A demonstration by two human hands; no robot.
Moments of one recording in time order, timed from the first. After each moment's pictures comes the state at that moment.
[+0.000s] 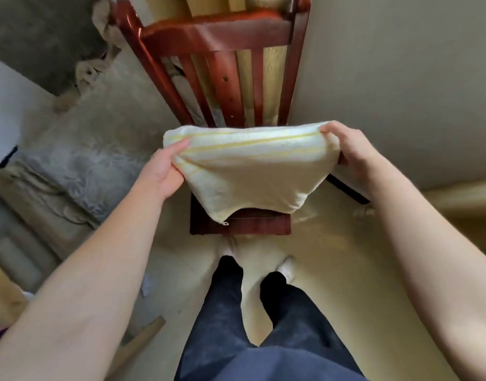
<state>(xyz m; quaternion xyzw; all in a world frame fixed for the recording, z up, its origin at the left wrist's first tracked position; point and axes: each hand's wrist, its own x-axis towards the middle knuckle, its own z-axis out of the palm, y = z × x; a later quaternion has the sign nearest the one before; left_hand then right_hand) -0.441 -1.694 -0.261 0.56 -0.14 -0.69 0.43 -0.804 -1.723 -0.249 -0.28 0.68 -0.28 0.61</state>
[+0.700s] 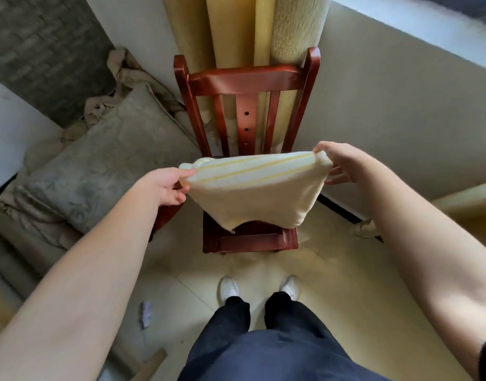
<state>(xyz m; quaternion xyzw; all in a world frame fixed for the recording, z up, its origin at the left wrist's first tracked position) -0.358 -1.689 -0.205 0.71 -0.14 -0.66 0.20 -0.735 -1.721 -0.187 -0.30 0.78 -0.14 0.53</state>
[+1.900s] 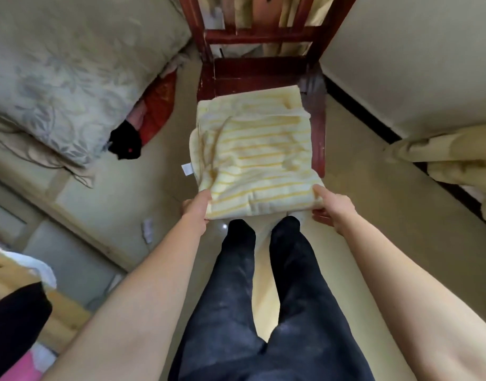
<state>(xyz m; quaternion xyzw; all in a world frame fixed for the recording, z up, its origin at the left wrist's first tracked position) -0.388 -1.520 -0.478 0.79 0.10 -0.57 0.21 -0.698 -1.528 -0.467 -0.07 0.82 -0.07 0.56</state>
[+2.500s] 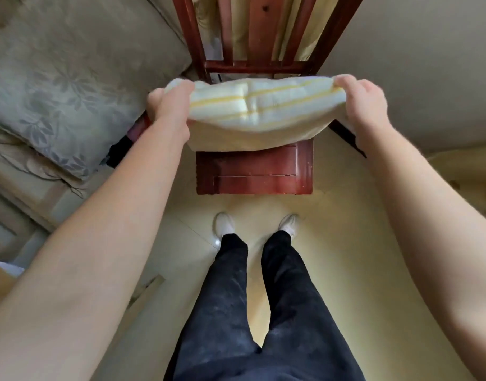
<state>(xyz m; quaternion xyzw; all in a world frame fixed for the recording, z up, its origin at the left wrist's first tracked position) -0.393 -1.721 -0.344 0.79 -0.09 -0.45 0.40 -0.691 -1.720 -0.325 -0.36 0.80 -0.24 0.41</state>
